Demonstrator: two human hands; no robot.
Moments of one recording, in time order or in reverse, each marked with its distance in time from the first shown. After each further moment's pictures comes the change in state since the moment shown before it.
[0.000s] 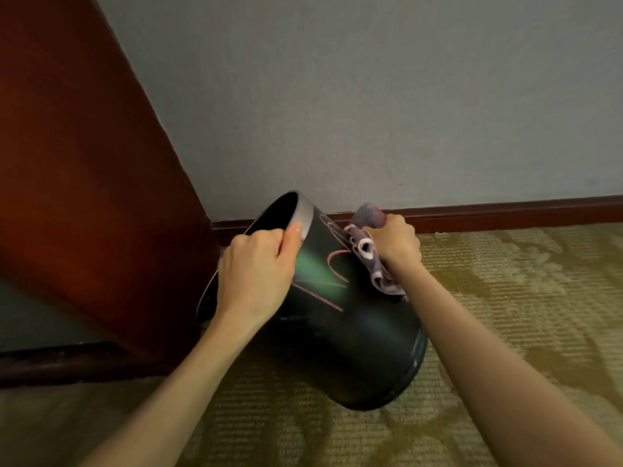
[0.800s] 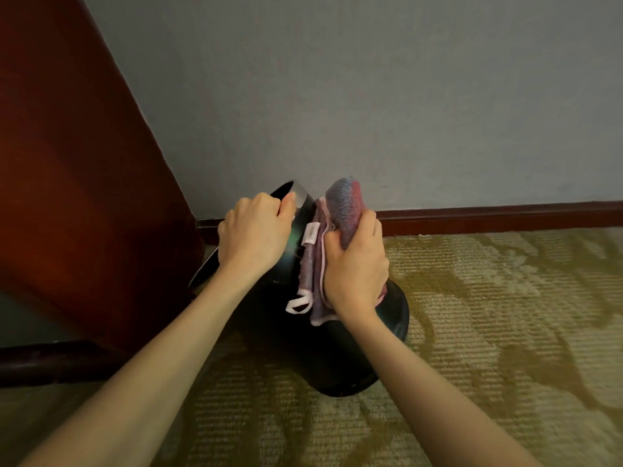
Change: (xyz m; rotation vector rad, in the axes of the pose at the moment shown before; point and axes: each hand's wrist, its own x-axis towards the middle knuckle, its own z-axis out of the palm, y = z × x) left_hand 0.044 0.017 0.017 0.080 -0.029 -0.168; right_hand -0.077 -0.014 0.021 0.098 0.476 -0.346
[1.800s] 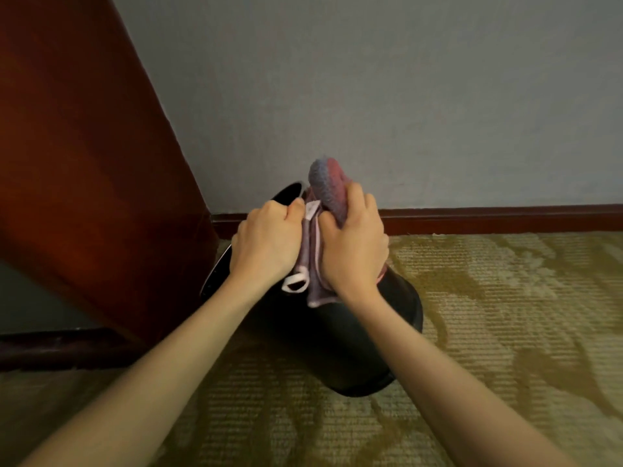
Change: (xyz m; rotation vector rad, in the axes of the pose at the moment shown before) left_hand -0.014 -0.008 -0.007 -0.130 -0.035 -0.121; right_hand 0.008 -0.030 0.005 0.063 -0.079 -0.165
